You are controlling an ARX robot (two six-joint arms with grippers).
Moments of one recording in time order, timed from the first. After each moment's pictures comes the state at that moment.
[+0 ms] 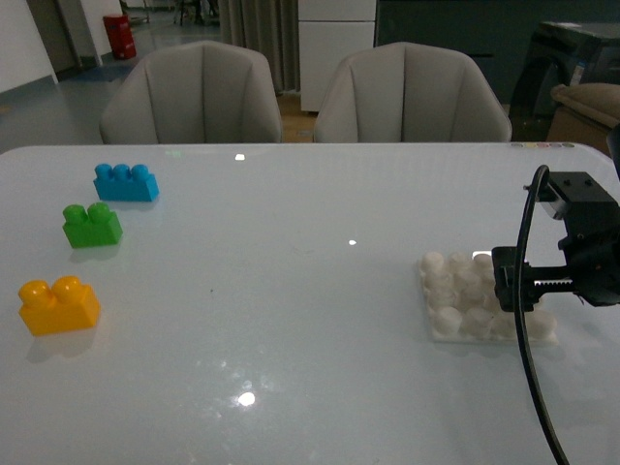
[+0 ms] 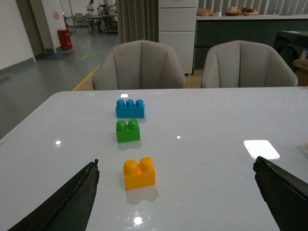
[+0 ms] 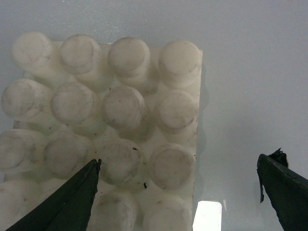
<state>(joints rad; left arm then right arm) 0.00 0.01 0.01 0.00 0.00 -0.01 0.04 2.12 1.11 0.12 -0.03 0.03</state>
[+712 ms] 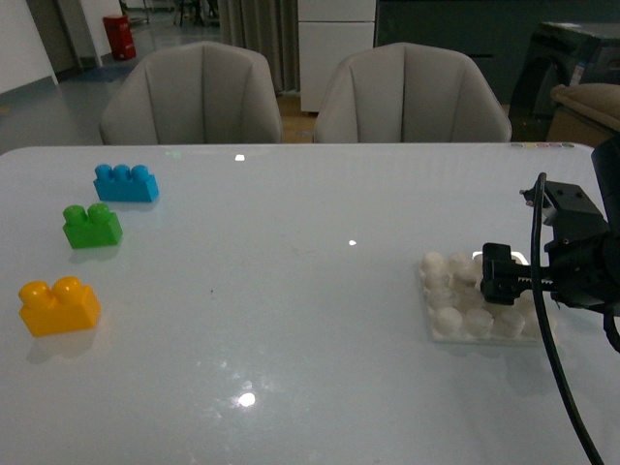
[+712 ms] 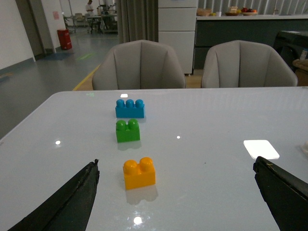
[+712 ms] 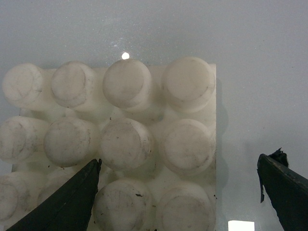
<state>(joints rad) 0.00 0.01 0.01 0.00 0.00 -0.01 0.04 2.22 1.17 0.17 -0.11 0.13</state>
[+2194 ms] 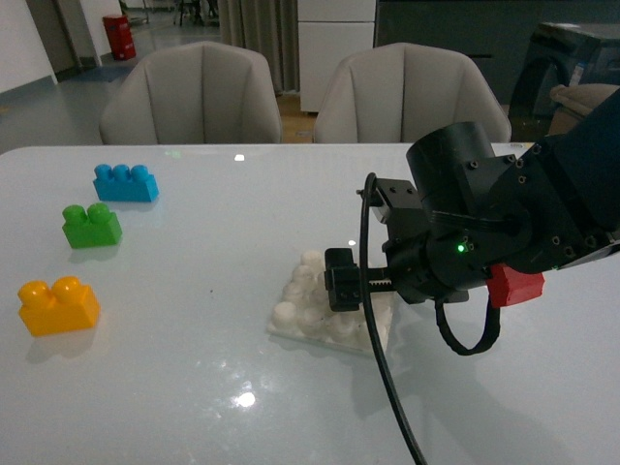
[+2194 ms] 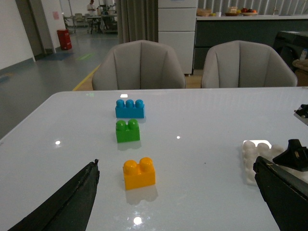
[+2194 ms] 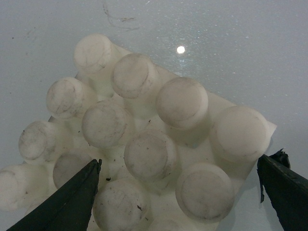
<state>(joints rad) 0.00 0.01 0.01 0.00 0.00 -0.01 0.34 2.32 1.35 0.15 -0.16 0.18</state>
